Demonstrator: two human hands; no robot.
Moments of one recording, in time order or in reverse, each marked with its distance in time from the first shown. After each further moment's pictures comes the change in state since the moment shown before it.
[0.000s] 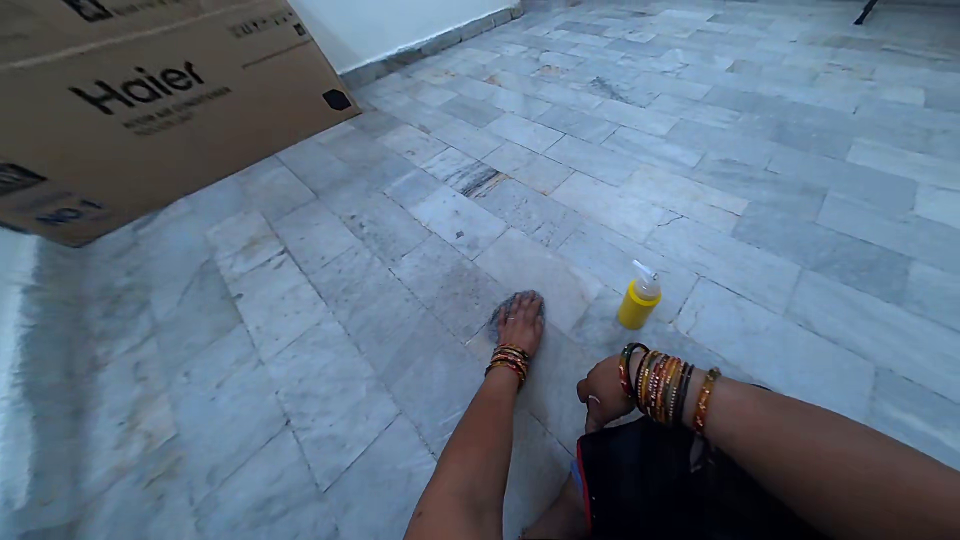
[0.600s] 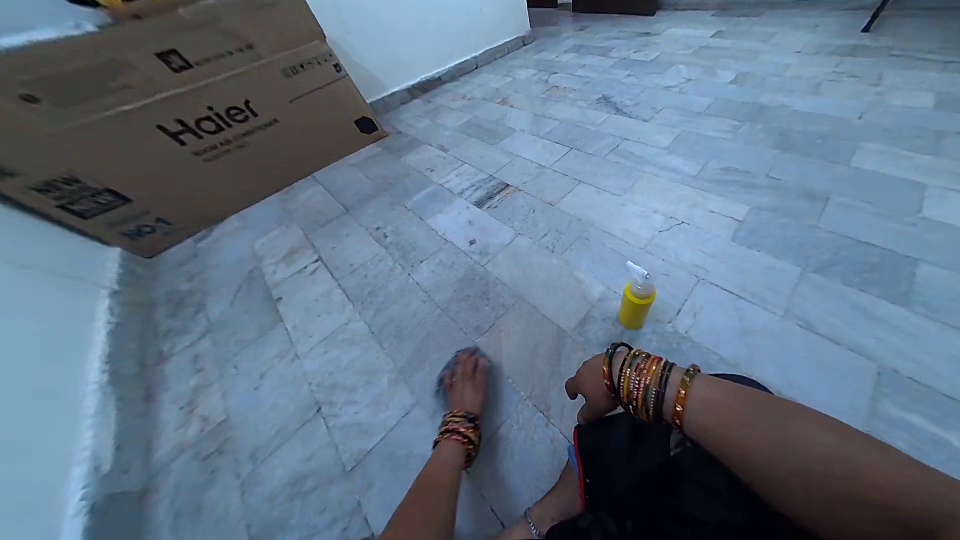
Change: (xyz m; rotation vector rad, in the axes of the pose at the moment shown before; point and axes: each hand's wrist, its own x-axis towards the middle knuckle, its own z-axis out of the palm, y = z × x) left_hand -0.121 -0.075 -0.020 -0.159 0.129 -0.323; right_hand -0.008 -0.019 0.005 -0.062 0.075 -0.044
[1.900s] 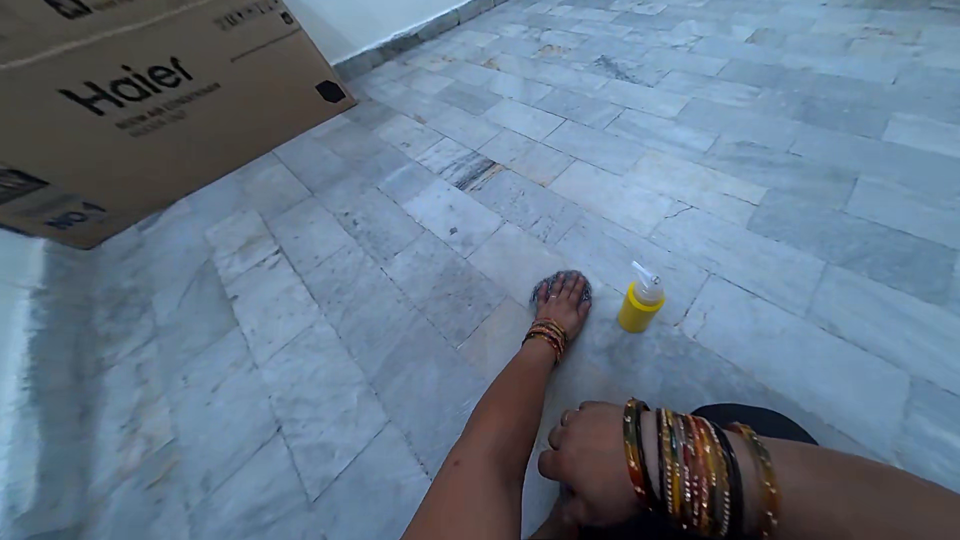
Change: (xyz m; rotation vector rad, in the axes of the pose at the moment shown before) left_hand 0.113 0.192 0.079 0.335 -0.352 0.448; right_hand -0.040 -0.023 -0.008 -0.055 0.032 -0.294
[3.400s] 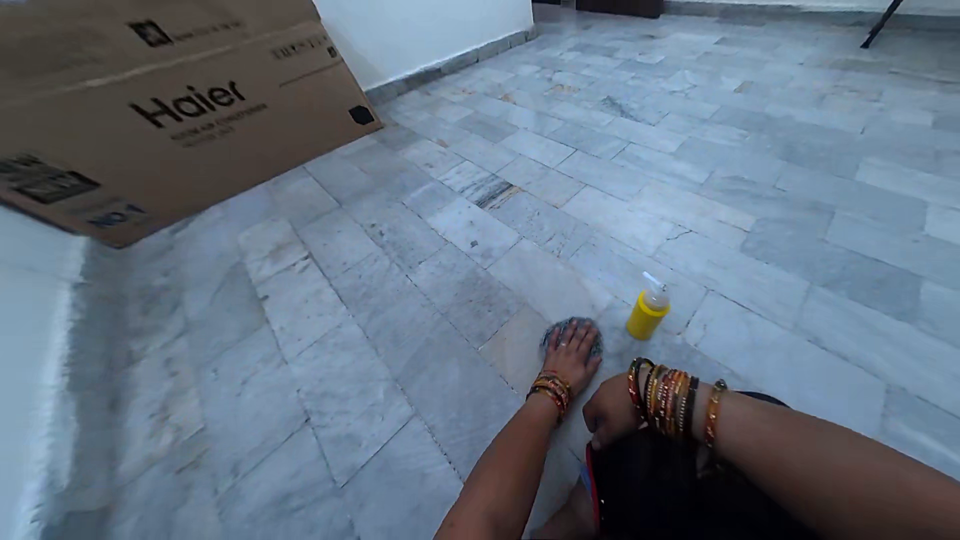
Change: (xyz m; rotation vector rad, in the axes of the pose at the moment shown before) left_hand -0.085 -0.005 0.028 -0.044 -0.027 0.088; right_hand 0.031 0.040 0.014 0.169 -0.060 0.198
